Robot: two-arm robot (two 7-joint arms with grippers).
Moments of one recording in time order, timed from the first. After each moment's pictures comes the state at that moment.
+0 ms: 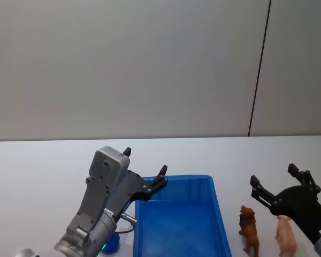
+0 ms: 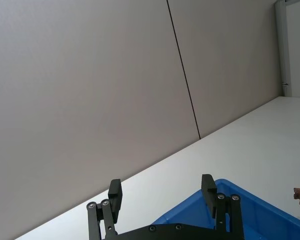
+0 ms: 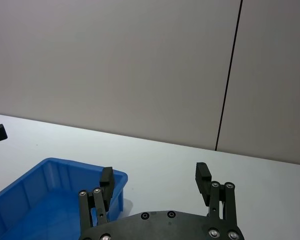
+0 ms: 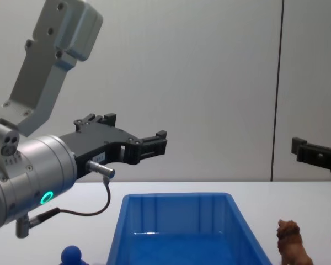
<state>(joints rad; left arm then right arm) -0.24 0.38 0.45 -1.63 -0.20 0.01 -0.01 -0.01 0.34 -0.23 -1.77 0.29 0.03 0.07</state>
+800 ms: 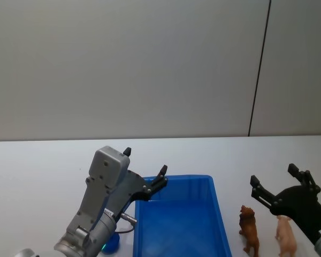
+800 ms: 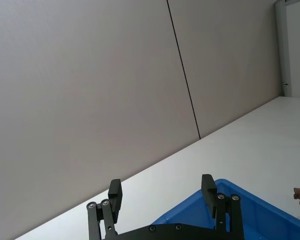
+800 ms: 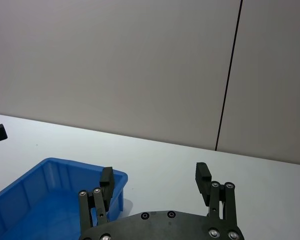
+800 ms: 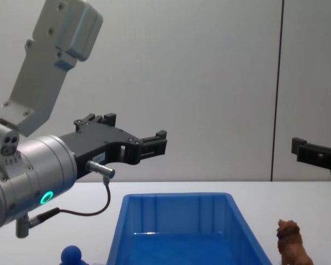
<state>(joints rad) -0.24 0.38 0.45 -1.63 -0.20 0.01 -0.01 -0.01 0.34 -0.23 -1.77 0.29 0.03 0.07</state>
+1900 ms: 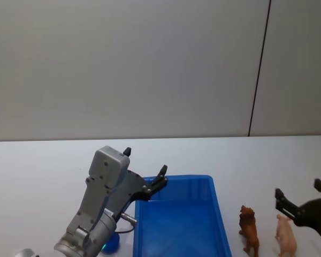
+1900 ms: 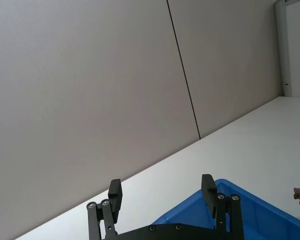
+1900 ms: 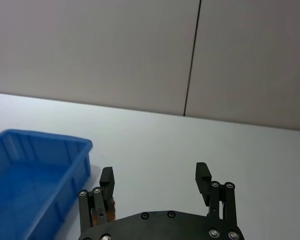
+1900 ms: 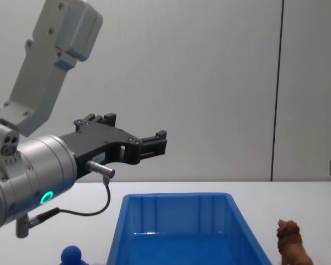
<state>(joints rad) -0.24 0.38 0.45 -1.63 -0.20 0.01 -0.01 -0.08 0.39 -0.18 -1.85 0.32 0.18 -0.03</state>
